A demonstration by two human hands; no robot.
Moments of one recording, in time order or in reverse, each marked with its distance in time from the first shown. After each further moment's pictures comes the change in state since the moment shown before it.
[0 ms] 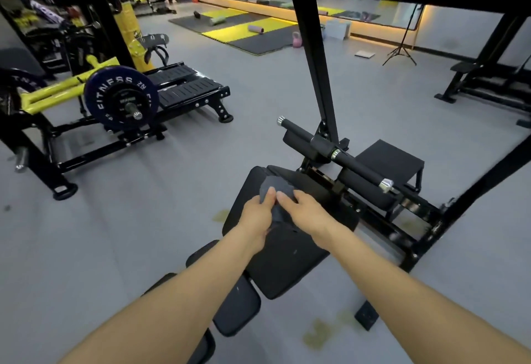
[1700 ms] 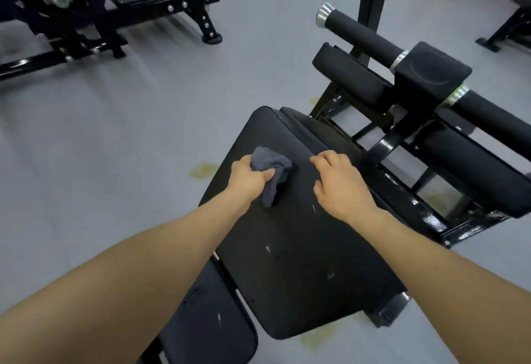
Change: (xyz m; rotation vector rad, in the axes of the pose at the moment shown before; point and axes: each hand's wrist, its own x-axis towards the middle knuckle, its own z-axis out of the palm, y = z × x) left_hand 0.344 -0.126 -0.056 0.314 0.065 0.067; right_hand 0.283 0.174 0.041 -1.126 0.136 -0.256
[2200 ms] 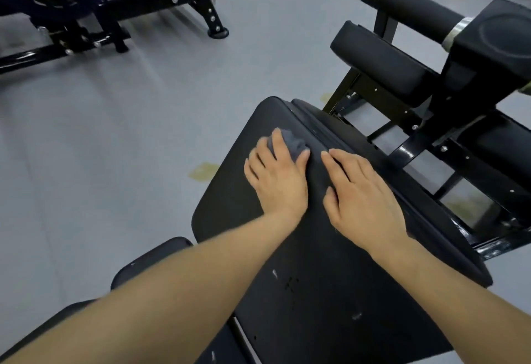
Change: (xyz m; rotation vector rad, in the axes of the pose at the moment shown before) left_hand 0.048 -0.031 0.077 0.690 0.645 0.458; right_hand 0.015 0.017 0.054 -0.089 0.295 -0.124
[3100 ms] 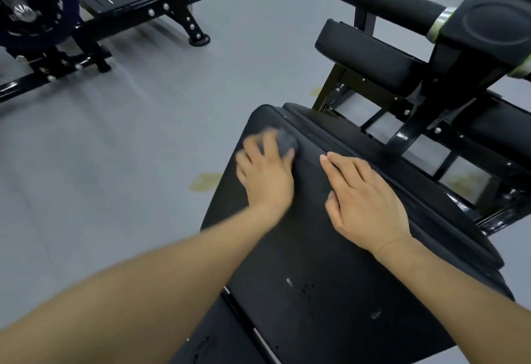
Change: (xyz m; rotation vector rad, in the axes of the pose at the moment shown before) left_hand 0.025 -0.012 -0.020 -0.107 -0.207 0.030; right_hand 0.001 -0.008 0.004 -0.103 0.023 0.042
